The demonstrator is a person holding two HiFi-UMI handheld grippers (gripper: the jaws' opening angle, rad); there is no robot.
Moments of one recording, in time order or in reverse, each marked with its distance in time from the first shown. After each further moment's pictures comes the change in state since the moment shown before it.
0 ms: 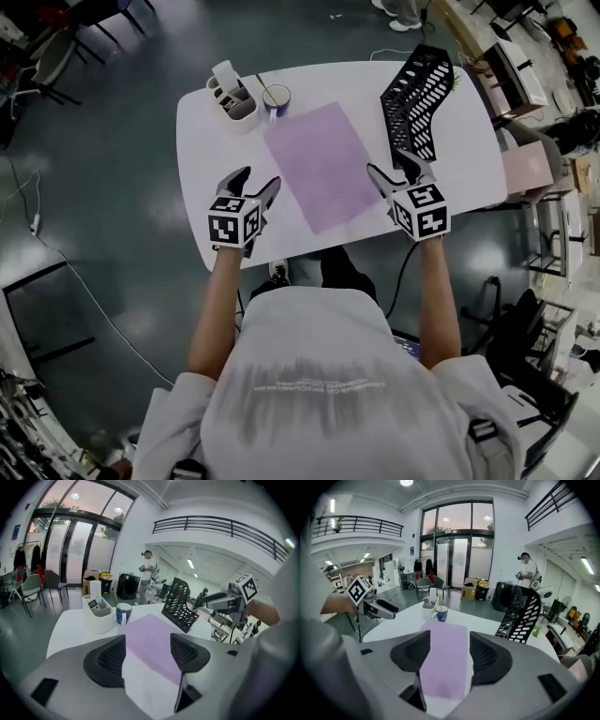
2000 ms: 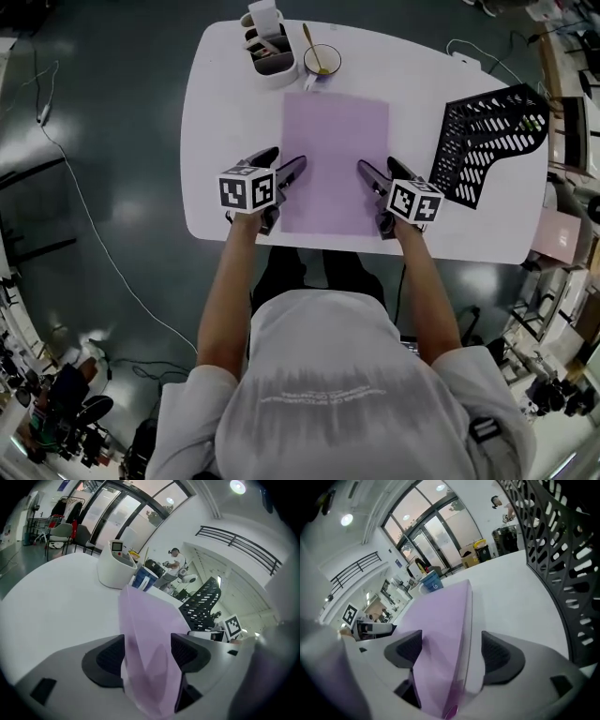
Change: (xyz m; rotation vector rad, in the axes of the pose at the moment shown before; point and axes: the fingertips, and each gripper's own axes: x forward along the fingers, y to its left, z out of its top) left arm 0.096 0.029 -0.082 -0.492 0.078 0.035; right arm 0.180 0.014 -0.130 0.514 0.204 0.355
